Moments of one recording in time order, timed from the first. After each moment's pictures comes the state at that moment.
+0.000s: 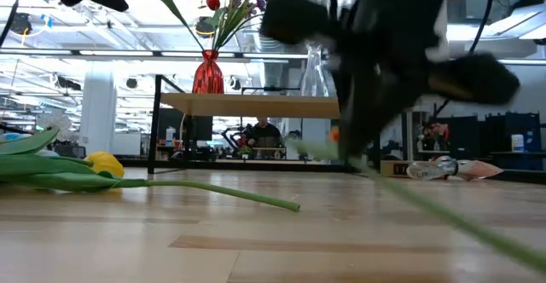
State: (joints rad) left arm -0.71 1.16 0.94 -0.73 -0.68 -0.89; right arm 0.49 2.10 1.56 -0.86 0.32 1.83
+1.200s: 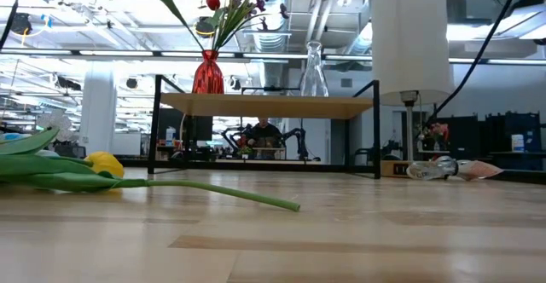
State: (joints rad) left arm -0.44 1.12 0.70 0.49 -0.16 -0.59; right arm 0.73 2.09 2.05 -0.90 1.23 1.25
